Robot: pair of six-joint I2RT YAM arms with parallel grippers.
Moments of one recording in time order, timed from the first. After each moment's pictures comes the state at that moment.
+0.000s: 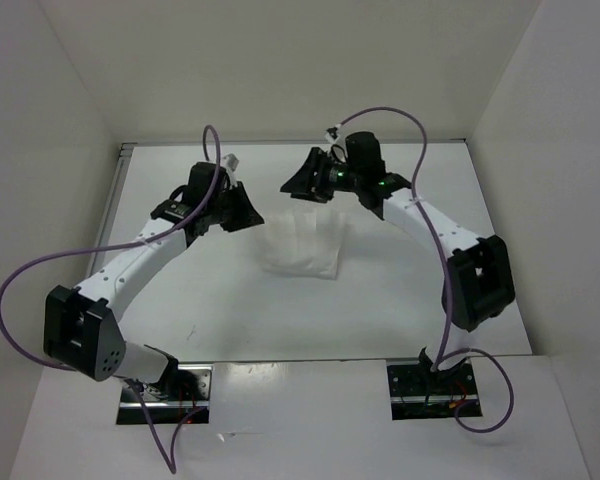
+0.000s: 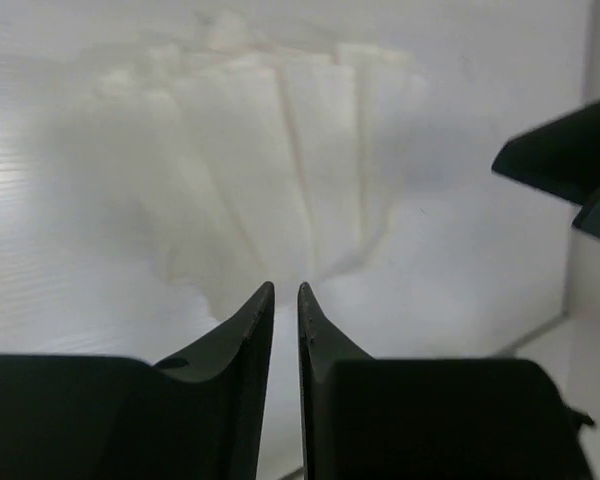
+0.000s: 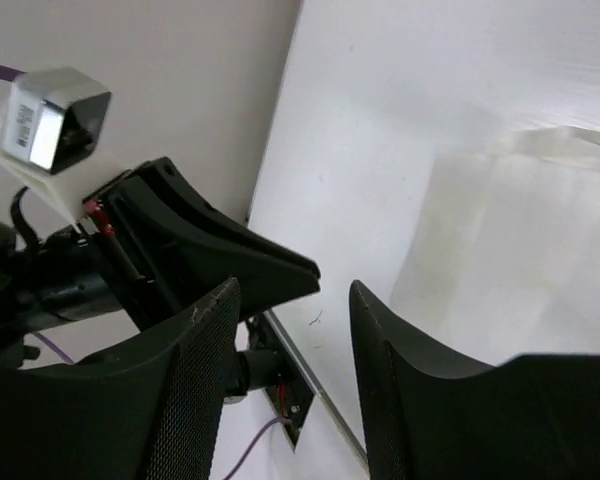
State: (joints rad) left arm -0.37 1.40 1.17 -0.46 0.16 -0.65; right arm 0.47 1.73 1.42 -0.10 -0.62 0.82
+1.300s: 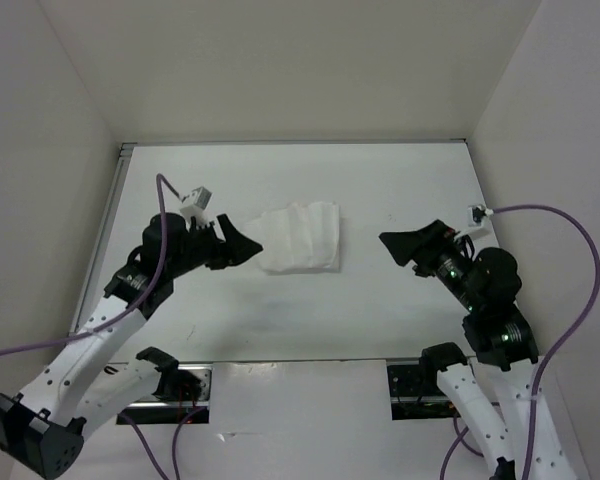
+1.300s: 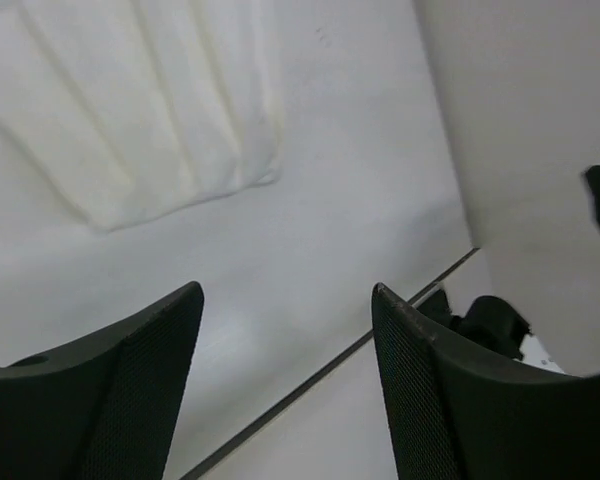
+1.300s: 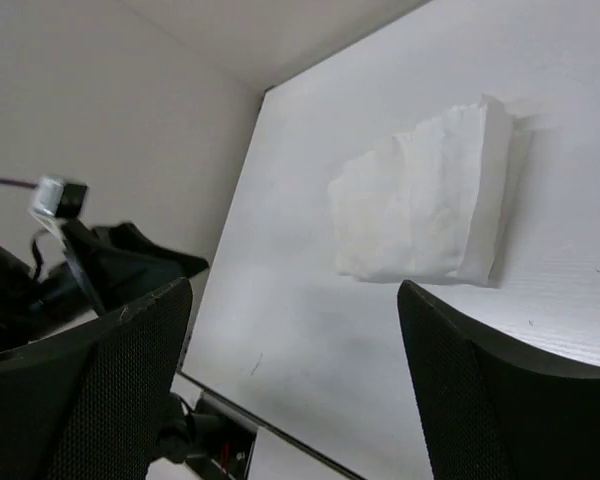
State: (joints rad) left arm -0.42 0.94 0.86 -0.32 0.32 -0.67; right arm 0.22 0.54 0.82 -0.44 -0.29 0.78
